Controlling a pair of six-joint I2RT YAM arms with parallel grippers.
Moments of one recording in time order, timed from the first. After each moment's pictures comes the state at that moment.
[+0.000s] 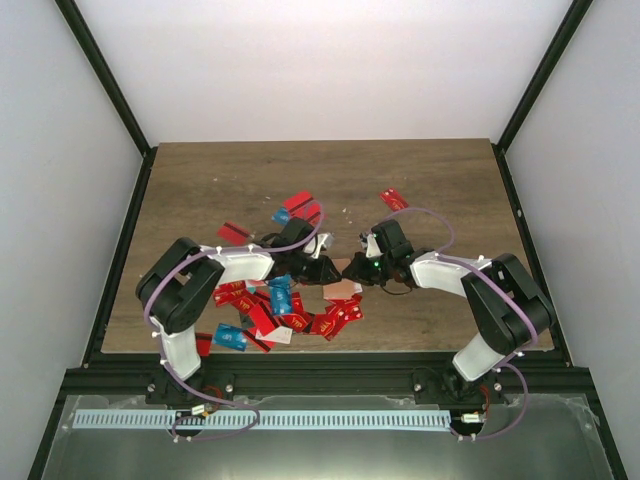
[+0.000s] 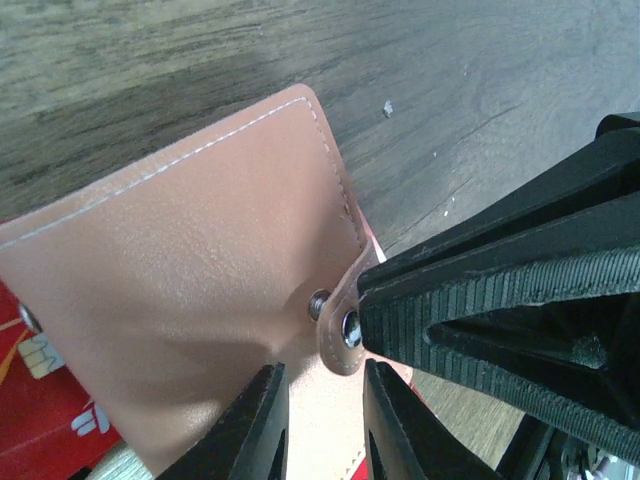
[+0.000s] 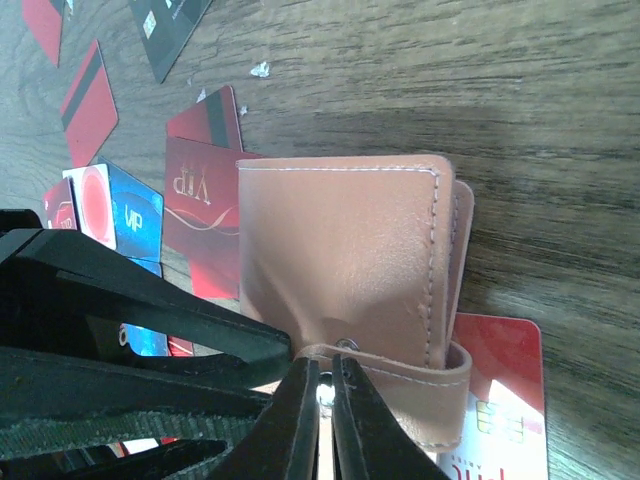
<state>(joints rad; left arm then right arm) -0.69 1.83 0.95 -0.04 0.55 -0.59 0.52 1.59 0.72 -0.05 -0.48 0.67</state>
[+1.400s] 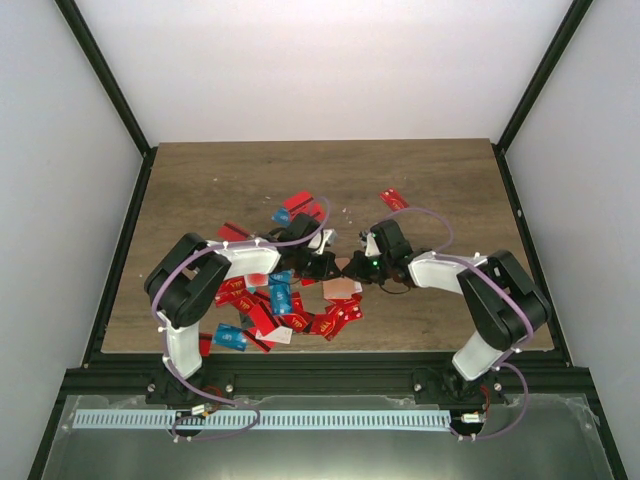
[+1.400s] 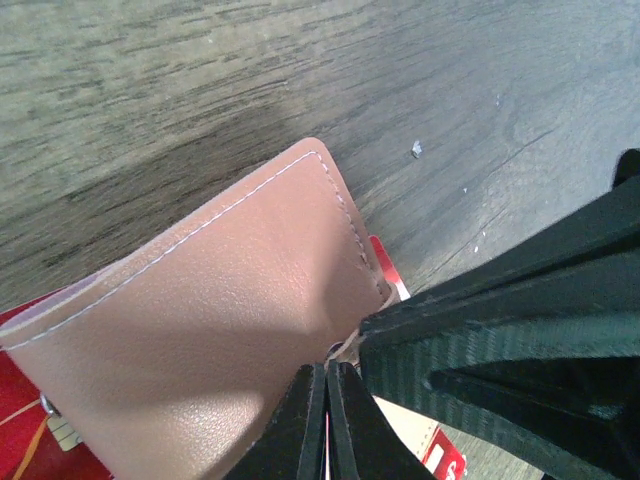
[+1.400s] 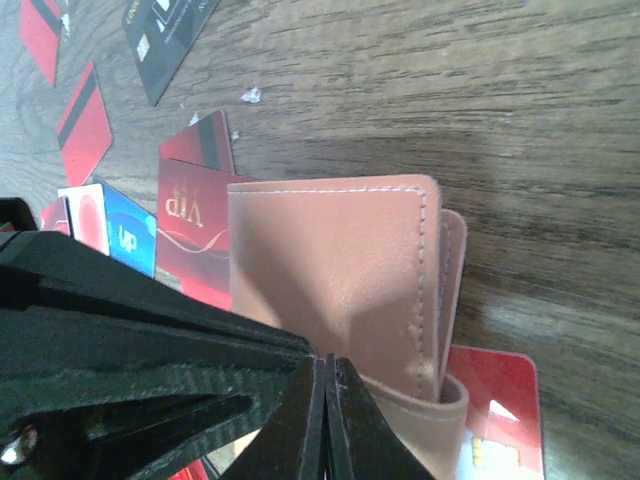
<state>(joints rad) -0.70 1.90 1.05 -0.11 0.50 -0.55 0.52 1.63 0.72 0.01 -0.47 0.69</state>
